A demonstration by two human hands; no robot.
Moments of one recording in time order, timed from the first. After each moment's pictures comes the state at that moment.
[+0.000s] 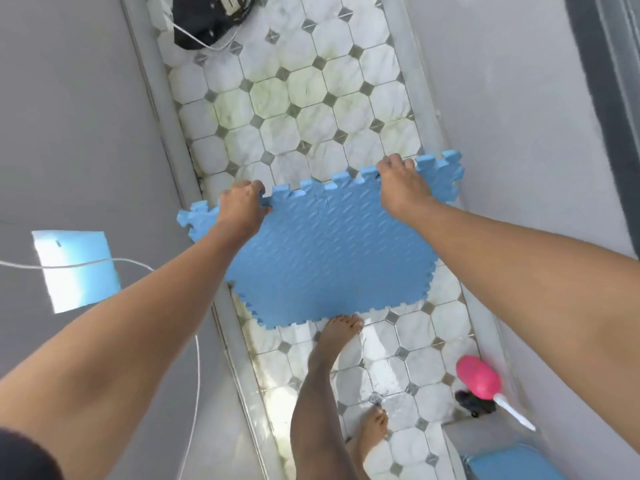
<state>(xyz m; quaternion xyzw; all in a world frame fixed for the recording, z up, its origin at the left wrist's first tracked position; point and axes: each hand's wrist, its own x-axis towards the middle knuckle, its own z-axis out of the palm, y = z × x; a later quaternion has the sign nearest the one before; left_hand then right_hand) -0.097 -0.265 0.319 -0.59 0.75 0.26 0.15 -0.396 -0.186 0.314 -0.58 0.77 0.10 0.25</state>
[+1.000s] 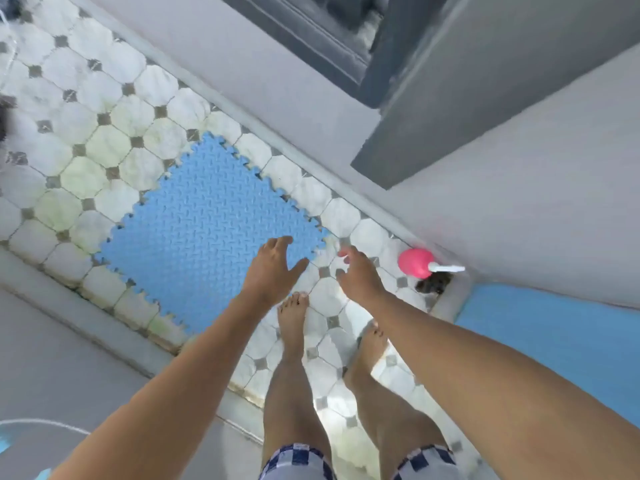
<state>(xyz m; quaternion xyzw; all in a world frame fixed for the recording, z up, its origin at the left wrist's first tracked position) -0.291 0.014 0.361 -0.29 0.84 0.38 0.25 -0.379 0.198 0.305 -0.08 0.88 -0.24 0.41</state>
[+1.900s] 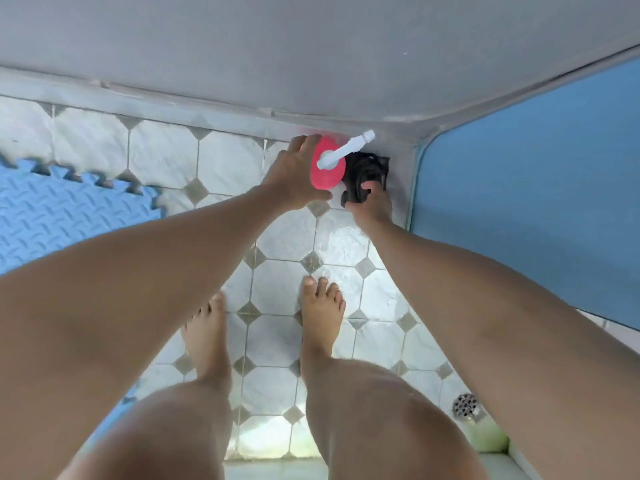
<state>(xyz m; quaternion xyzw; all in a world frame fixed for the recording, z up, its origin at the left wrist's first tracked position) -0.483 0.362 0.030 0.04 0.89 0.31 0.33 -0.435 0.544 -0.032 0.32 0.85 -0.29 0.29</state>
